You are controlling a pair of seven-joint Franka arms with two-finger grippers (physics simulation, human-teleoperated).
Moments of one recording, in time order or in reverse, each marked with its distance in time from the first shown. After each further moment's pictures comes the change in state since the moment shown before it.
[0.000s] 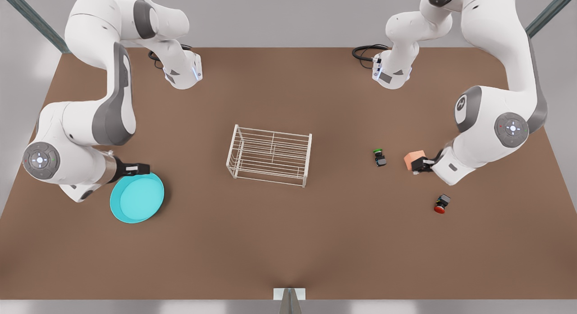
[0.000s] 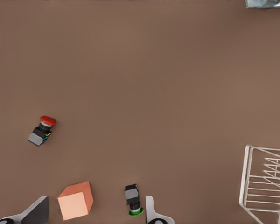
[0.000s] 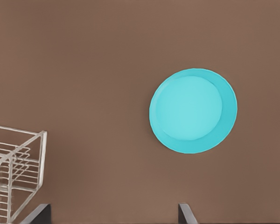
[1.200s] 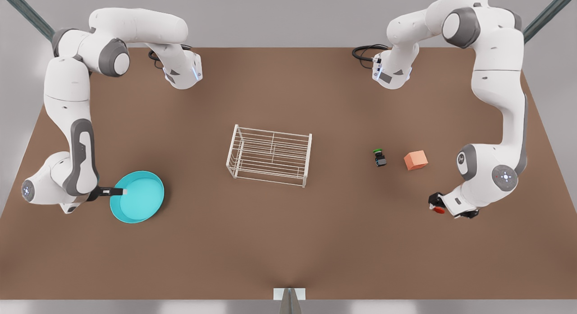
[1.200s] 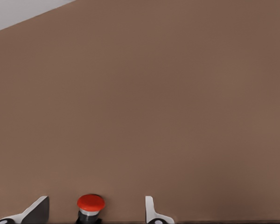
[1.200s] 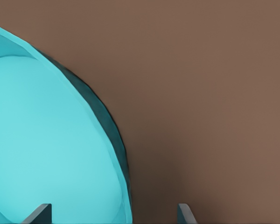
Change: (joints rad) left arm 0.215 0.316 -0.003 -0.169 0.138 0.574 0.515; right arm -0.422 0.341 0.000 -0.365 0.275 0.607 -0.491
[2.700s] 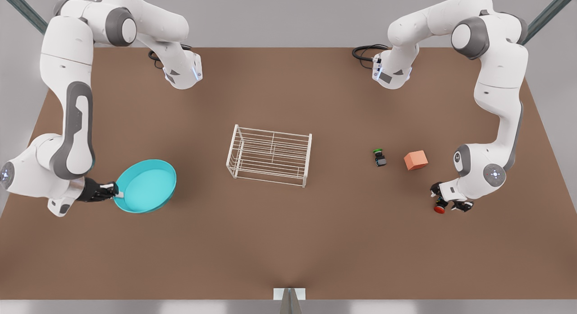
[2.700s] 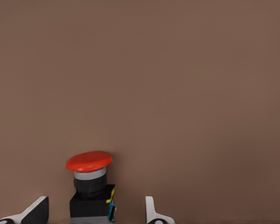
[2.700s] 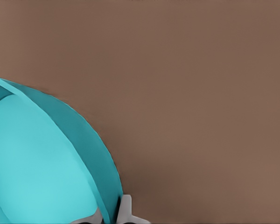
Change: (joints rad) left arm 0.093 0.078 0.026 -0.162 0.095 0.190 0.285; right arm 0.161 -0.303 0.002 -0.031 0.051 -0.085 -0.179
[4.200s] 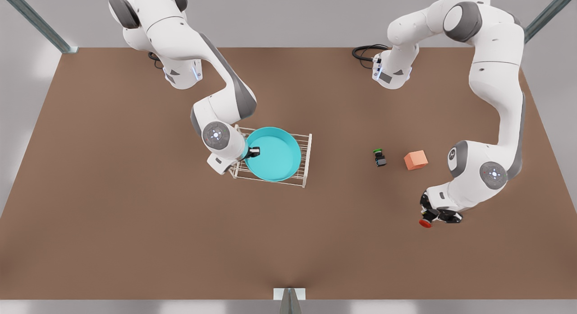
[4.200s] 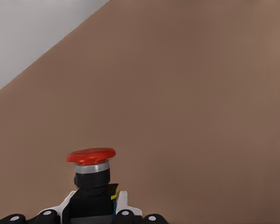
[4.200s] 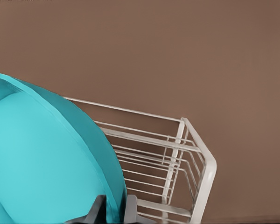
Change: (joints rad) left arm -0.076 -0.075 -0.250 0.289 0.012 -0.315 -0.157; right arm 0.772 -0.082 -0.001 -0.041 -0.143 -0.024 1.109
